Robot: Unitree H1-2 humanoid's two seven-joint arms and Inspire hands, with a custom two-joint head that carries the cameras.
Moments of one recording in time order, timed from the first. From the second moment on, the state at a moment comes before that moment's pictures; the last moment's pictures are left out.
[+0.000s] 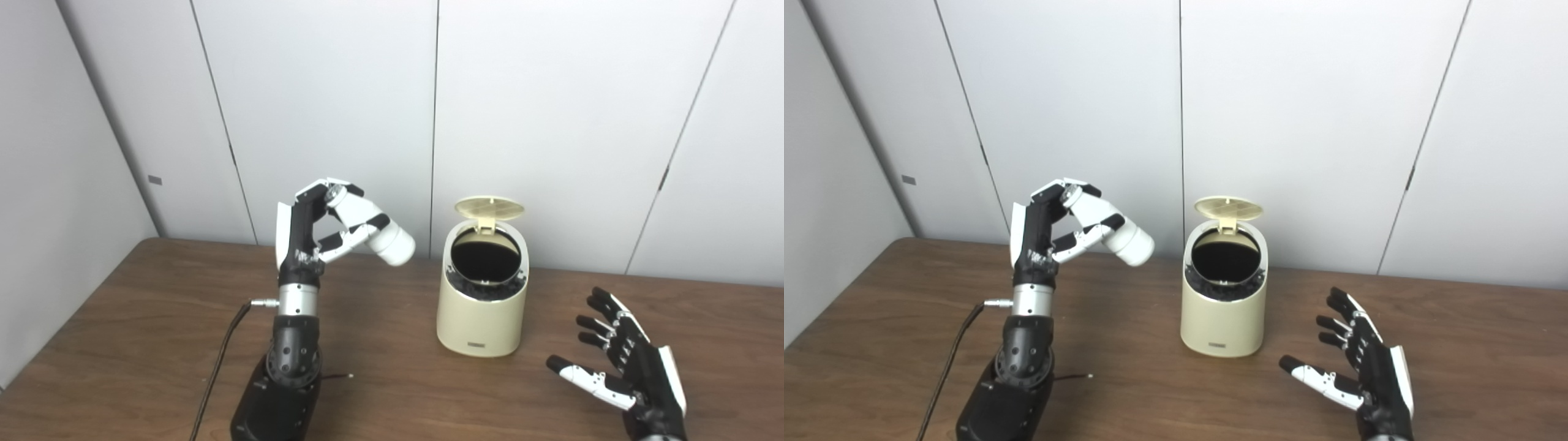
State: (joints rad) left arm -0.55 0.13 0.04 0.32 0.24 -0.39 0.34; right arm -0.17 -0.04 -0.03 0.01 -0.11 -0.05 -0.07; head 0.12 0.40
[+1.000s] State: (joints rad) left arm -0.61 0.00 0.01 0.31 0.30 -0.41 0.35; right arm -0.18 -0.02 -0.02 0.02 -0.12 -0.08 -0.10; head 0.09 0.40
